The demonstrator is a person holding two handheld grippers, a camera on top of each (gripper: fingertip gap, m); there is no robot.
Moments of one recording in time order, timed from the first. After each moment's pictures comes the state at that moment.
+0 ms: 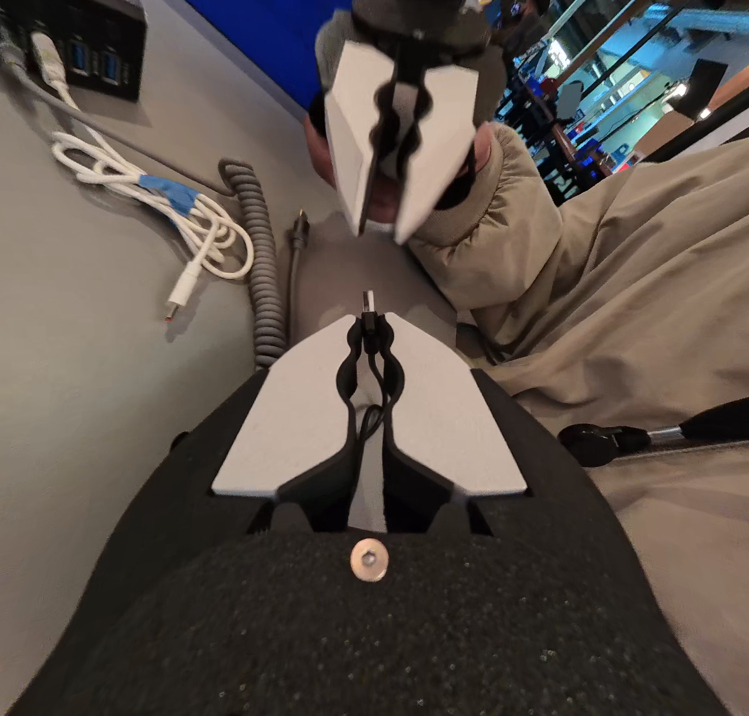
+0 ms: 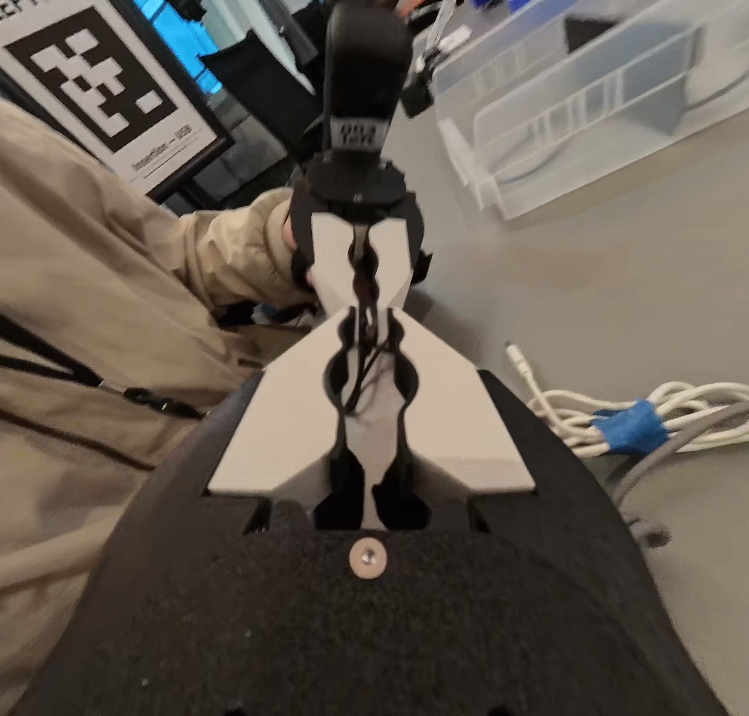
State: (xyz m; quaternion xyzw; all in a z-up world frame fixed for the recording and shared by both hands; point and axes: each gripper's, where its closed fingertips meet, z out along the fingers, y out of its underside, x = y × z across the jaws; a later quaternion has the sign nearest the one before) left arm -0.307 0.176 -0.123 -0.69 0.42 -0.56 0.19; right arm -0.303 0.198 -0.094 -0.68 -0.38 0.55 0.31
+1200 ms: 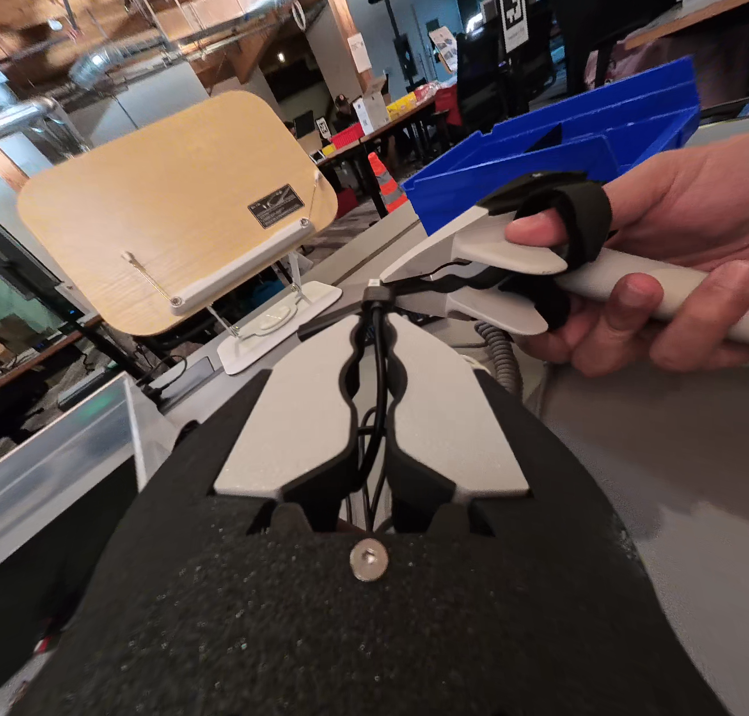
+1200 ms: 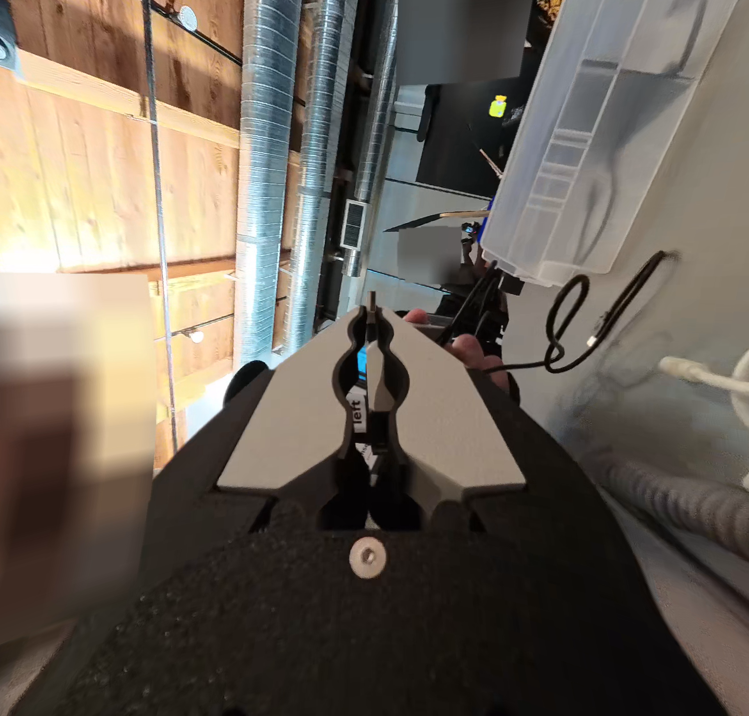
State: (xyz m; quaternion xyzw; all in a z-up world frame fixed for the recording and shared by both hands) left arm -0.315 0.233 -0.061 -0.57 0.44 -0.15 0.68; right arm -0.308 0.240 -0.057 -0.55 0.07 0.80 0.23
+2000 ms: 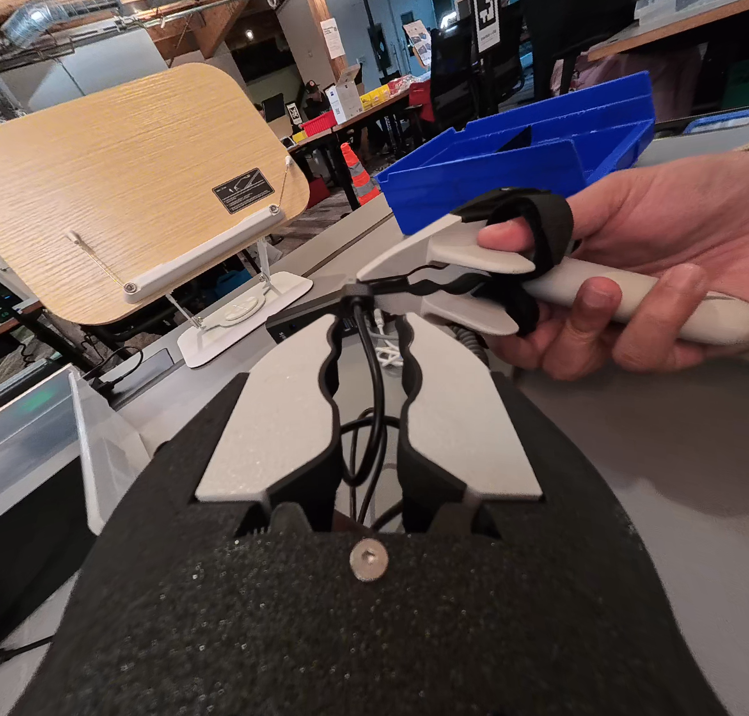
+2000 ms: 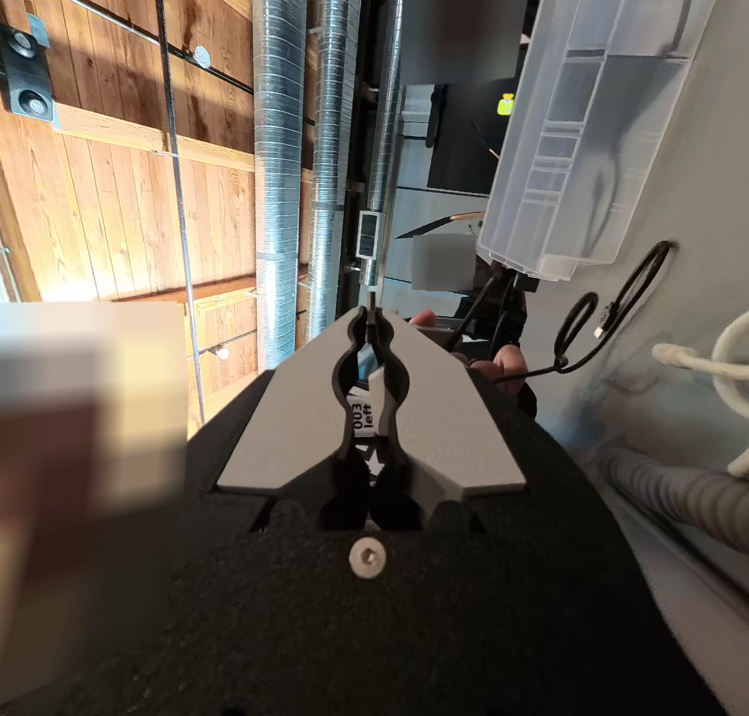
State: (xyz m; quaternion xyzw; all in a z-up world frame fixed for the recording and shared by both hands) left arm -0.308 0.227 -0.070 -0.58 0.45 -0.19 0.65; right arm -0.306 0.244 -0.063 -0.53 0.10 0.82 0.20
